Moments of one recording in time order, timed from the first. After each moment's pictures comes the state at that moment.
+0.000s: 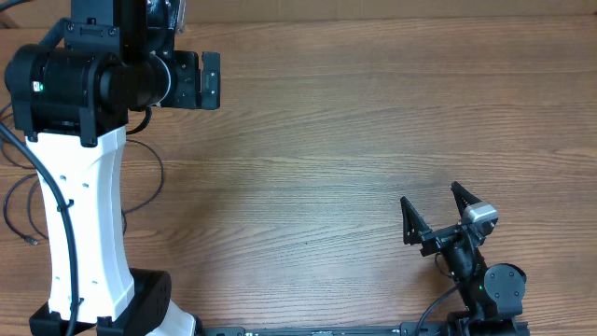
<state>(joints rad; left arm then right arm) -0.14 1.74 2.45 -1.64 0.05 -0.08 0.09 0.01 0.02 -0.01 -0.23 0.15</state>
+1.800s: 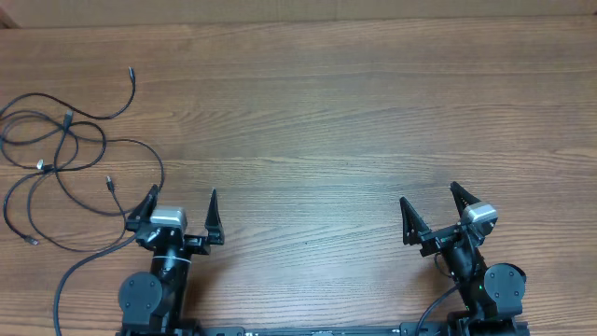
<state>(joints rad) -0.07 0.08 0.18 -0.12 0.02 0.00 0.09 0.01 0.02 -0.02 -0.24 0.15</state>
